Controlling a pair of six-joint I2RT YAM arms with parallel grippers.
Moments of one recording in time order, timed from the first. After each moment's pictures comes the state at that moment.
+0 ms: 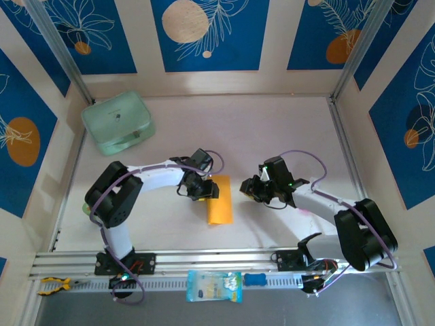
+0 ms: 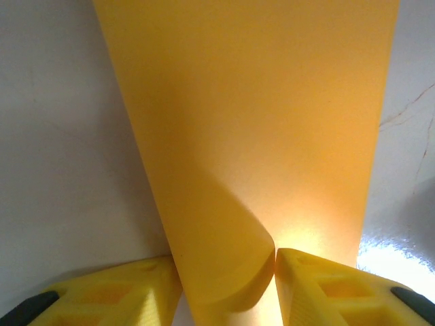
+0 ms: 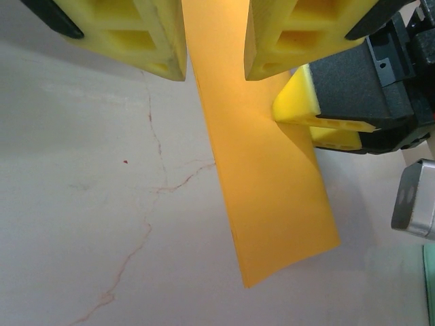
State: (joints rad) left arm -0.72 1.81 1.06 -0.52 0.34 -0.67; right arm 0.45 1.29 0.52 -0.14 -0.46 0.94
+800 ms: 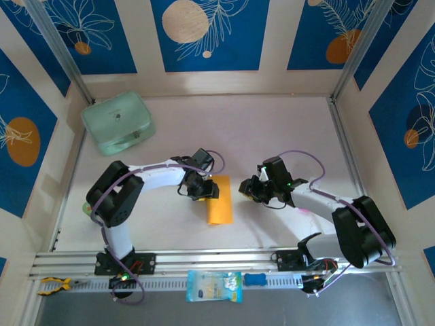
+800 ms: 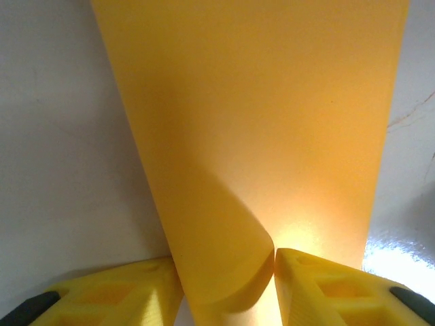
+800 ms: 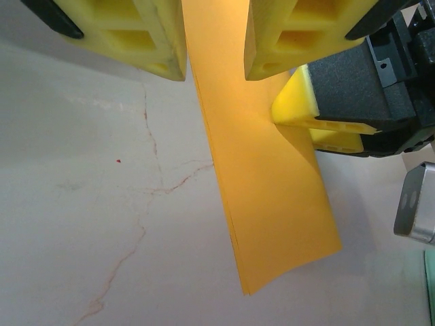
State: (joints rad) left arm -0.73 1.82 1.07 -0.54 0.32 -0.67; right arm 0.46 1.31 0.52 -0.12 -0.47 0.94
